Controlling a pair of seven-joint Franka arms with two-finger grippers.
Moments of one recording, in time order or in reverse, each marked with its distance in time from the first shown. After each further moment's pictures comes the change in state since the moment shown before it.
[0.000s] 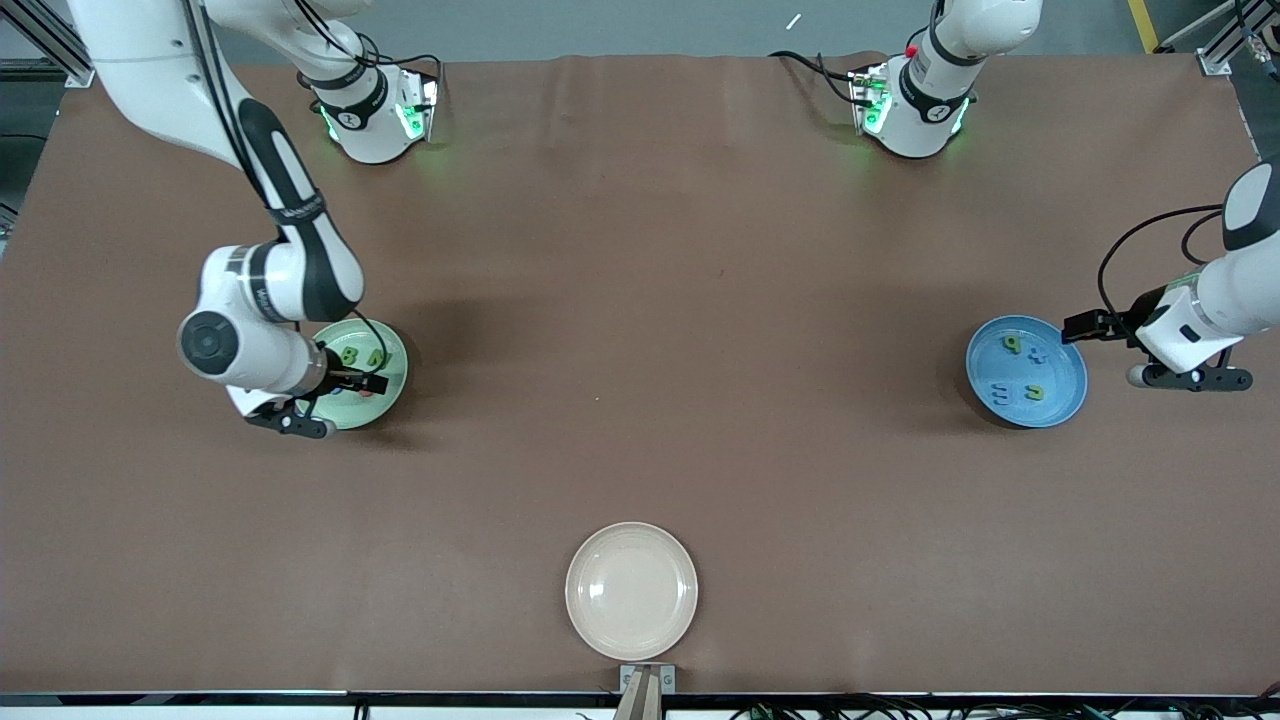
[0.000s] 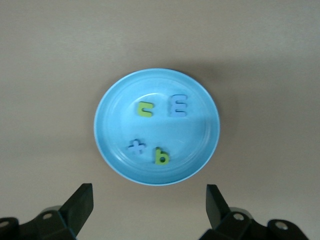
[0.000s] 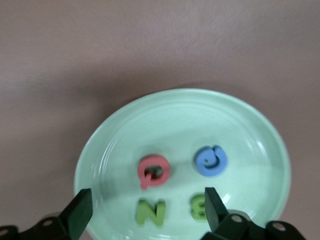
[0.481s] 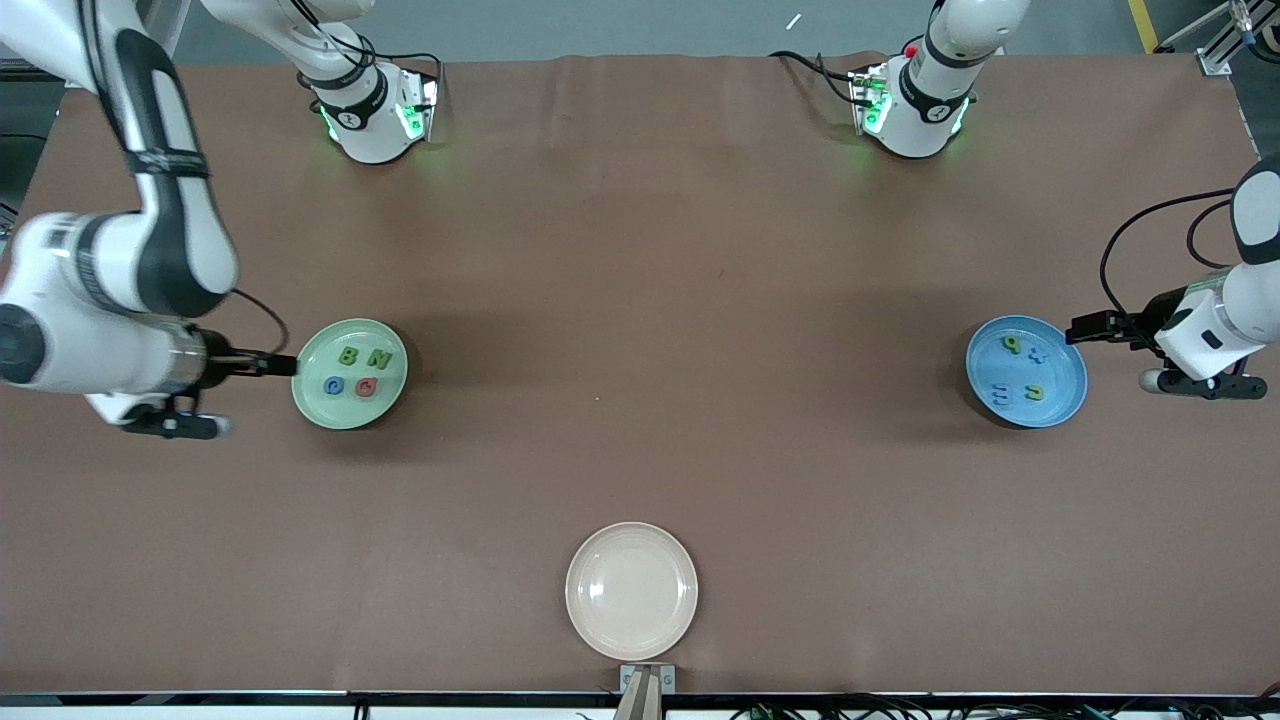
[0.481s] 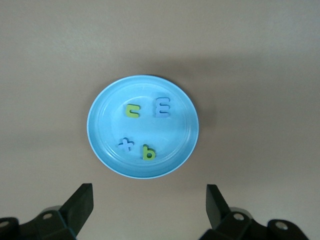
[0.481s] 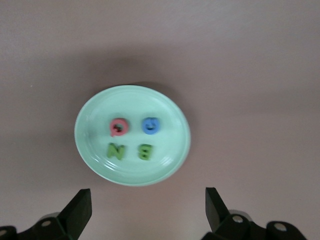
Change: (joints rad) left arm -0.362 -0.463 0.466 0.073 -0.506 0.080 0.301; right arm -0.133 -0.088 -0.007 0.307 -0.061 -0.459 -0.218
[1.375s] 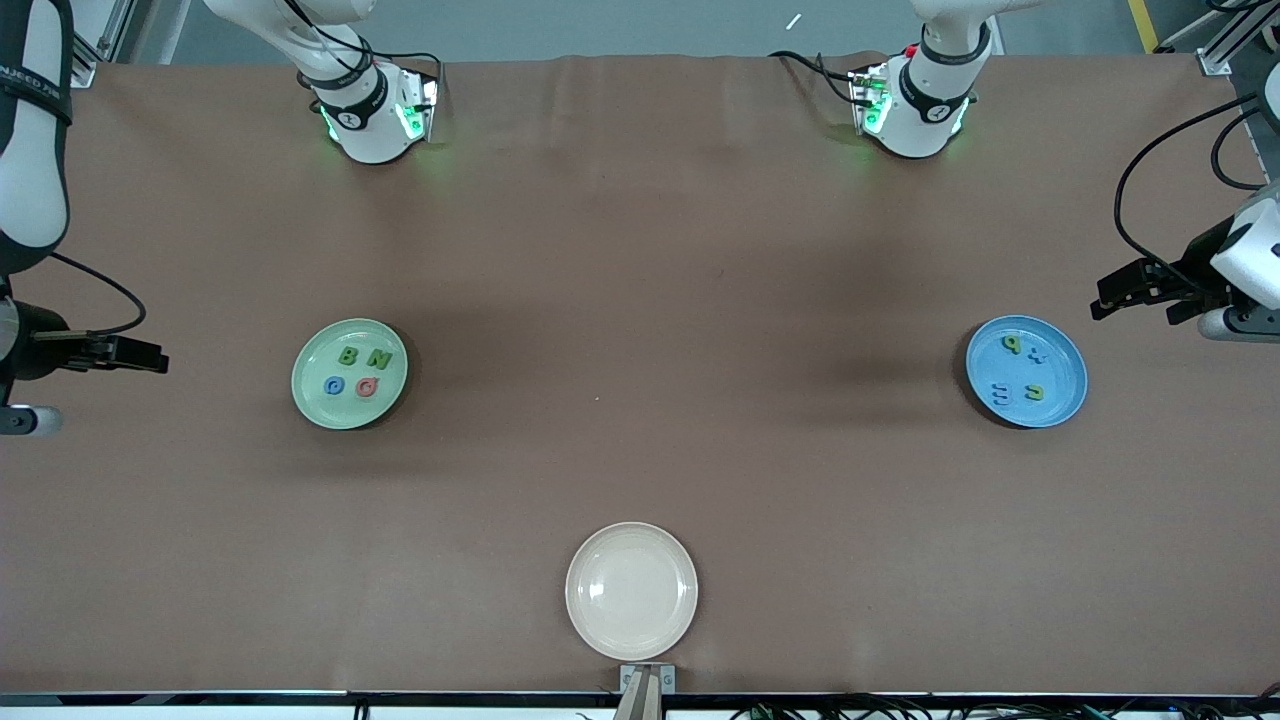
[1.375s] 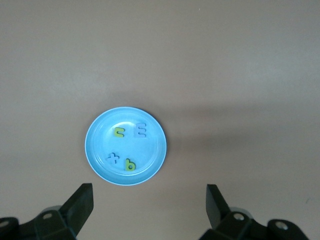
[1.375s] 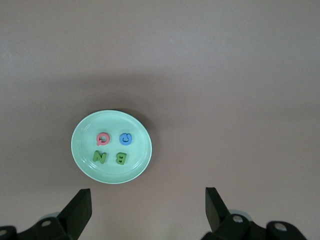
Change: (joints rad) left arm -0.956 -0.317 0.980 0.024 -0.303 -0.001 0.122; right arm -0.066 0.005 -0.001 0.299 -0.039 -0.157 -0.090
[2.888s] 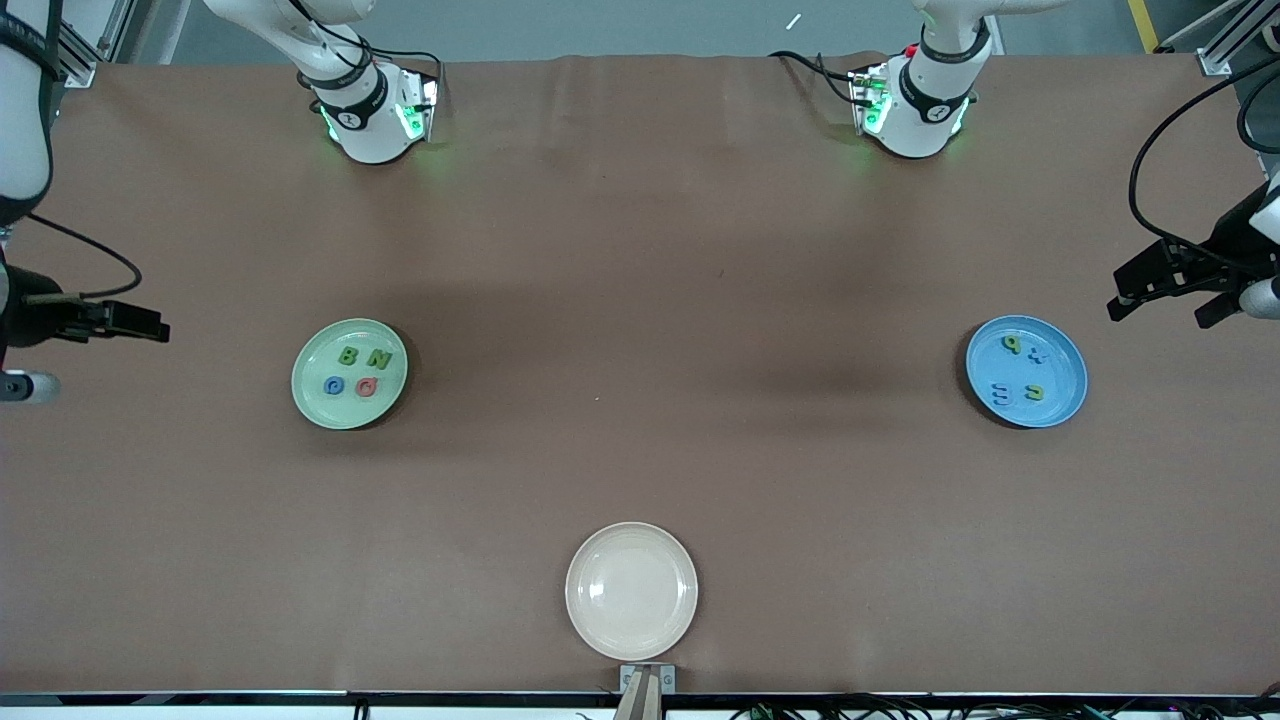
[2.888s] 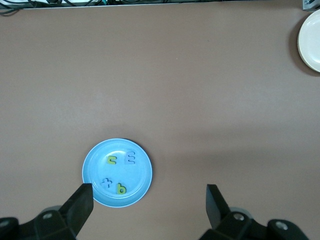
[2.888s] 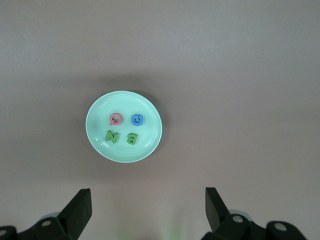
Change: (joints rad) left arm -0.081 -0.002 0.004 0.165 0.000 -0.050 -0.072; right arm 0.009 -0.113 0.017 -0.069 0.013 -0.074 -0.001
